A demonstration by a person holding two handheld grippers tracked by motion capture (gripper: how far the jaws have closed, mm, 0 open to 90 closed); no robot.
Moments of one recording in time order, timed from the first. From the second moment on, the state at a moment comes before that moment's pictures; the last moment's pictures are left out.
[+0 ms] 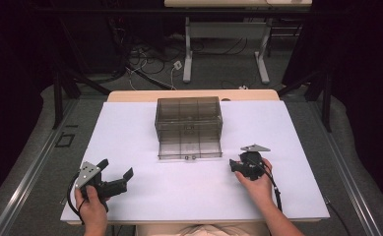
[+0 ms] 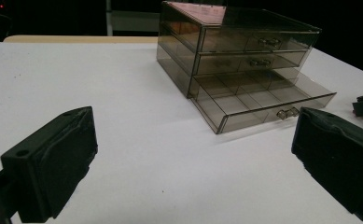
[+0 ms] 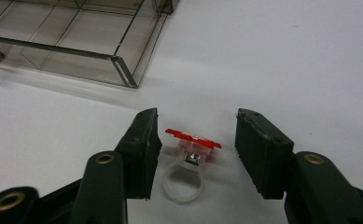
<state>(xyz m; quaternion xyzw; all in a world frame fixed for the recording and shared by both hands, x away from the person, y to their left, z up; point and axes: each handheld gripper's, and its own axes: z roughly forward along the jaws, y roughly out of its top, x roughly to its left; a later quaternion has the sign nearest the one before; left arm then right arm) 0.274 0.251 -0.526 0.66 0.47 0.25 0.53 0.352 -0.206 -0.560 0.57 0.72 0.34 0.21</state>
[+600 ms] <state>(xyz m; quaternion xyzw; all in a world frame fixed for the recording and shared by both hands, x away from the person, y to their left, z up) 0.274 0.251 -0.526 0.66 0.47 0.25 0.52 0.352 -0.206 -0.560 0.57 0.72 0.34 0.22</state>
